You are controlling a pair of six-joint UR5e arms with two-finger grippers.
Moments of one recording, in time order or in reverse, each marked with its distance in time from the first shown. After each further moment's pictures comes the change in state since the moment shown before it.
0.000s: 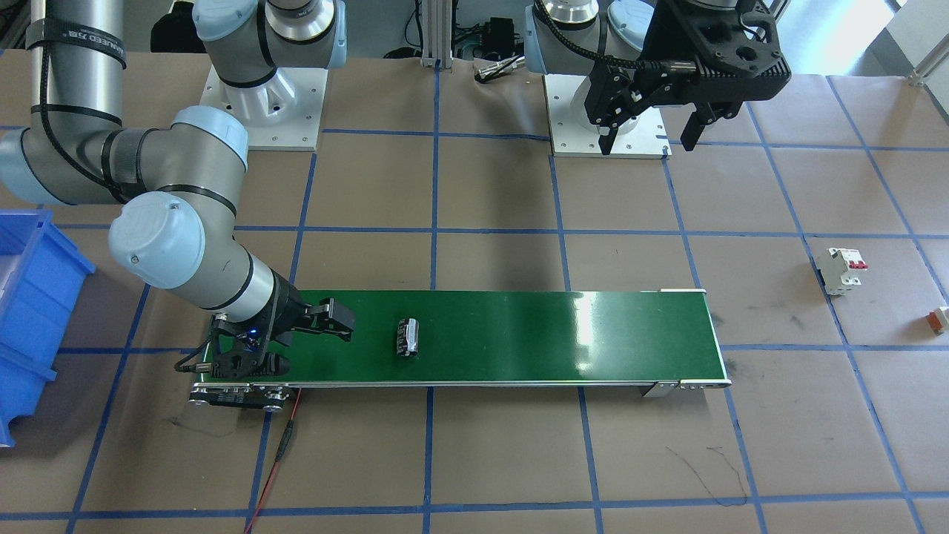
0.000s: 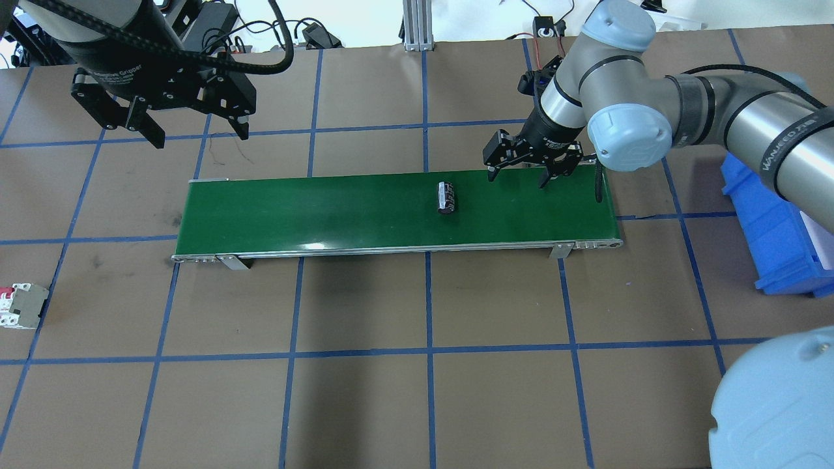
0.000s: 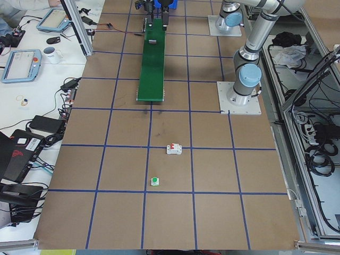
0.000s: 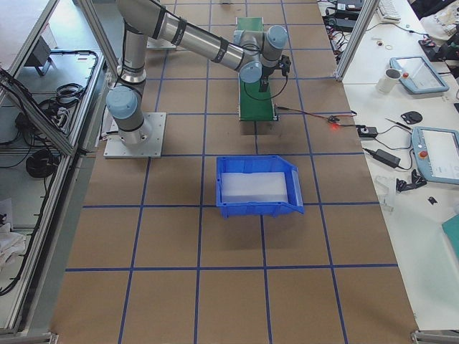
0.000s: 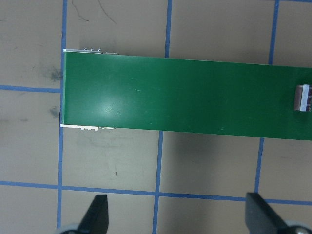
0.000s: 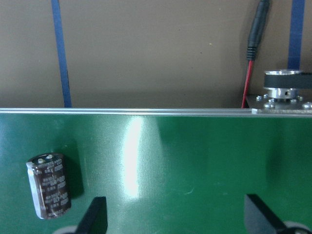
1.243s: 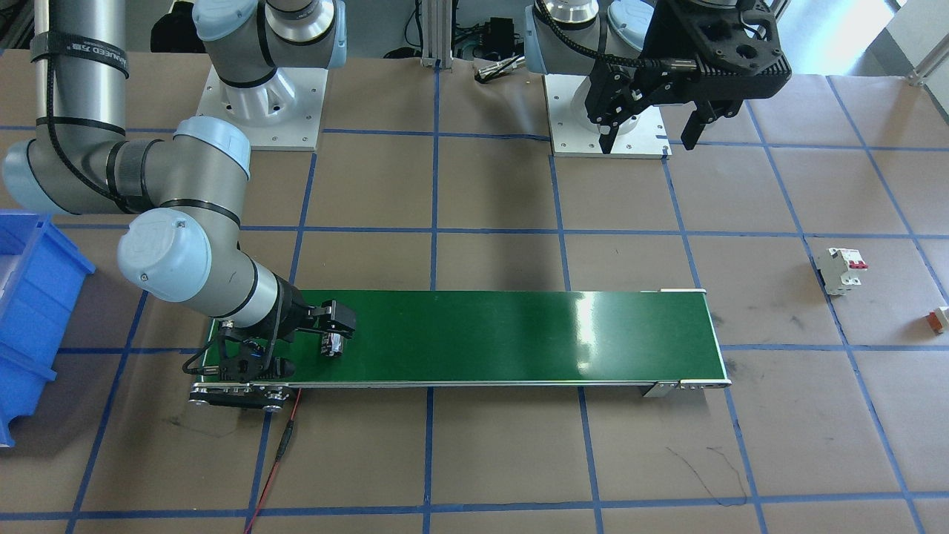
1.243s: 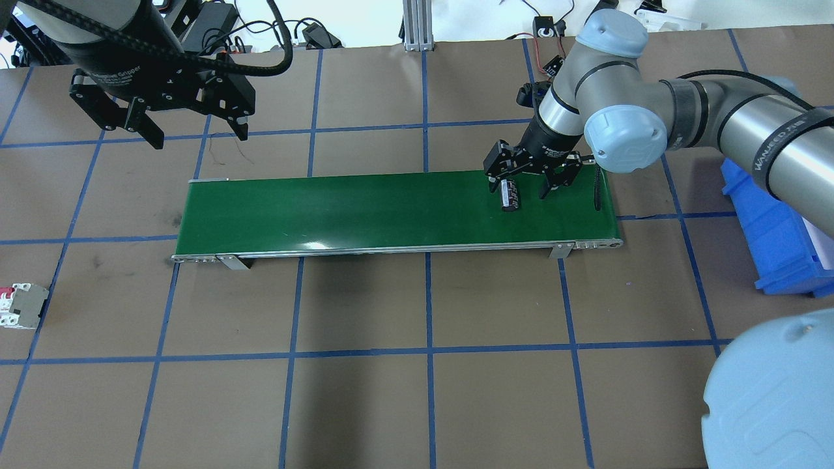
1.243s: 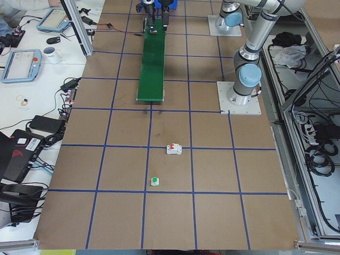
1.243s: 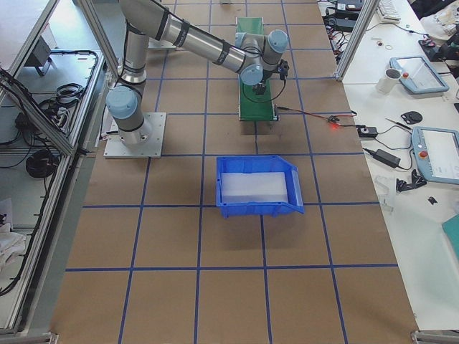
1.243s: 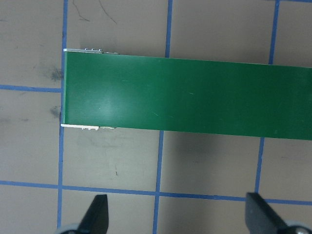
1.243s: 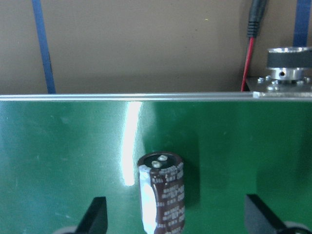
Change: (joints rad) left arm 0.001 0.005 -0.004 0.002 0.001 0.000; right arm 0.000 0.021 0.000 0.041 -0.008 -0.005
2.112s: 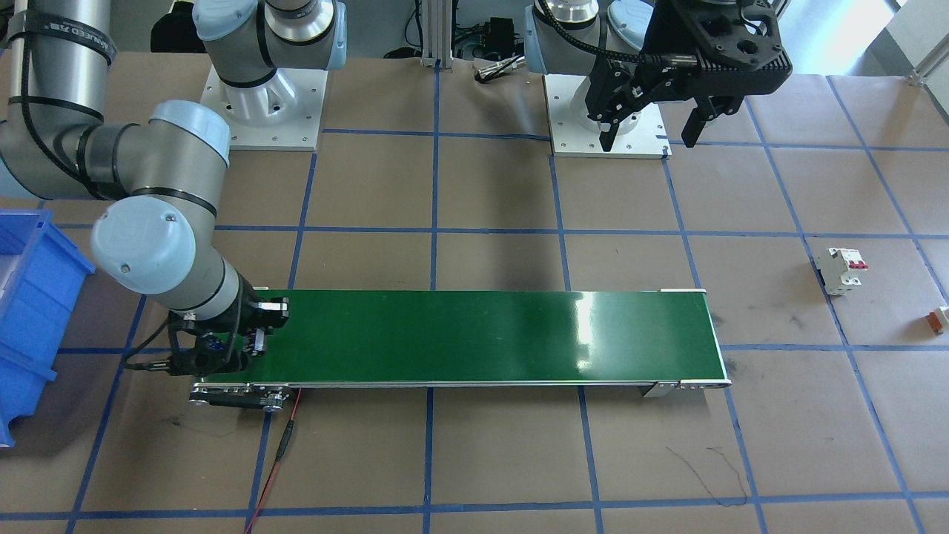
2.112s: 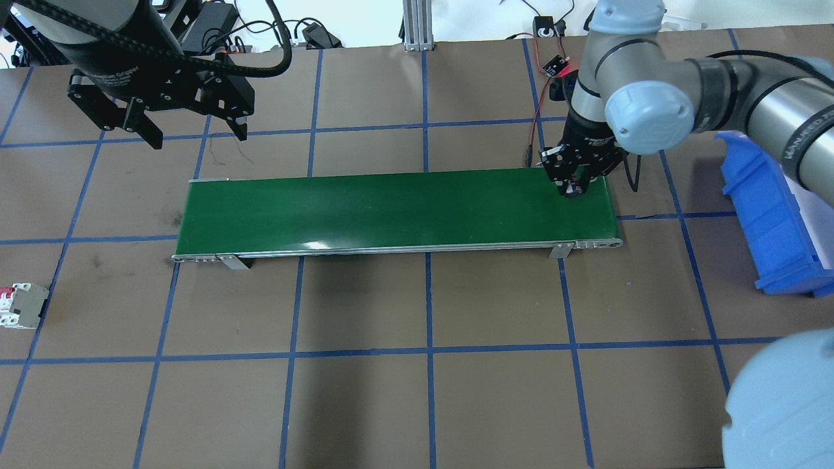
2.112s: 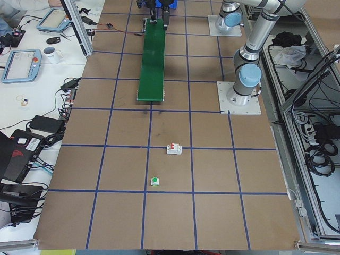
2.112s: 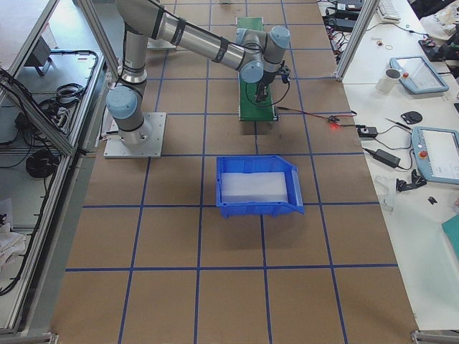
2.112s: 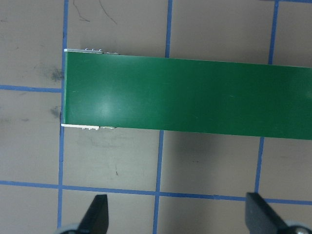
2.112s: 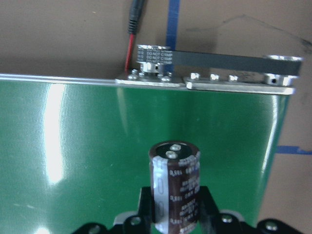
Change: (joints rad) left arm 0.000 0.004 -0.001 0.000 0.000 0.001; right arm -0.030 -0.033 -0.032 0.089 -0.279 -0.106
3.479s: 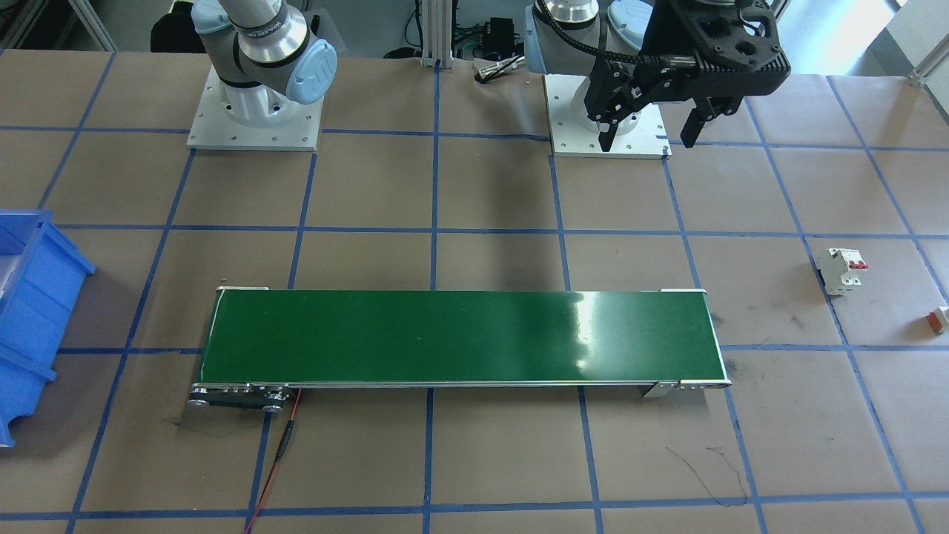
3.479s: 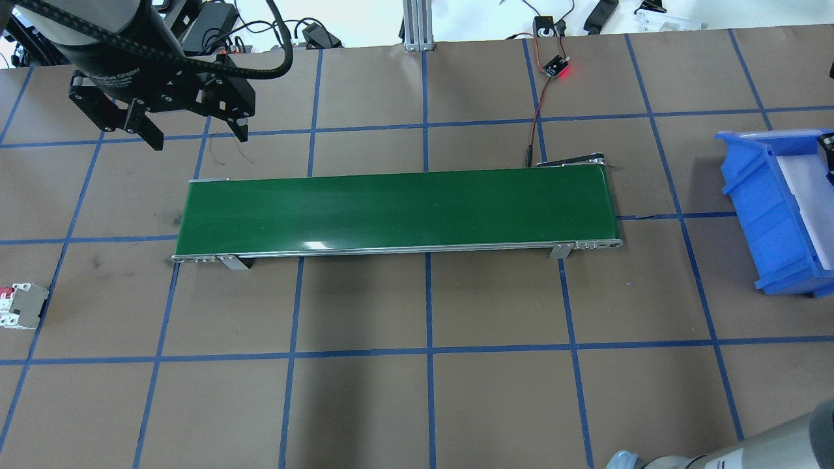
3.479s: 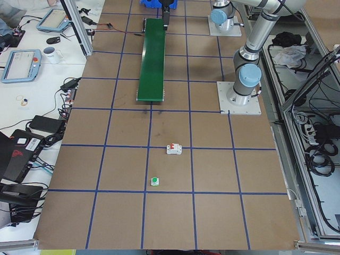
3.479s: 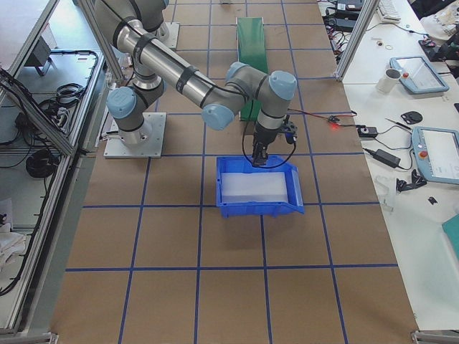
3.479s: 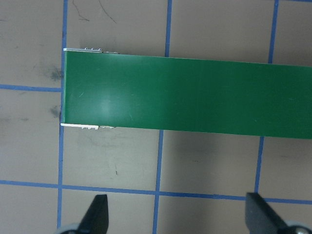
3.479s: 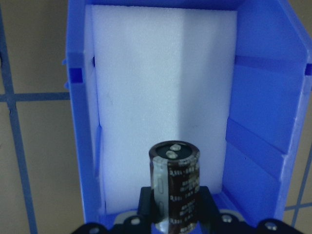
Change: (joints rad) left arm -0.001 0.001 -0.002 0.000 0.000 -0.001; right arm -0.566 -0.077 -0.047 -0.016 -0.259 -0.505
